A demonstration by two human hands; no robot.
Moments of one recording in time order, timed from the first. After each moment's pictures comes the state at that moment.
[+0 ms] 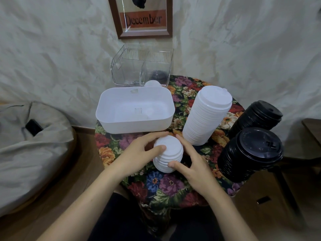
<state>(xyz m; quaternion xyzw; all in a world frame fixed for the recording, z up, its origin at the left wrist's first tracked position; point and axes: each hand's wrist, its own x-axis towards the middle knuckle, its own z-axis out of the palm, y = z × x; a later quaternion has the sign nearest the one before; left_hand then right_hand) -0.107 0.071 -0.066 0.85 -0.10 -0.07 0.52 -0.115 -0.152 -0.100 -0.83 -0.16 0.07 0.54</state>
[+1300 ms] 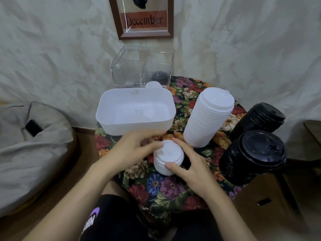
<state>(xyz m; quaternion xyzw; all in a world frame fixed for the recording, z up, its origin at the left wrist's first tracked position) -0.097 0.087 -0.042 0.89 -0.16 -0.01 0.42 -0.113 -0.148 -0.096 -0.85 -0.14 0.07 0.50</state>
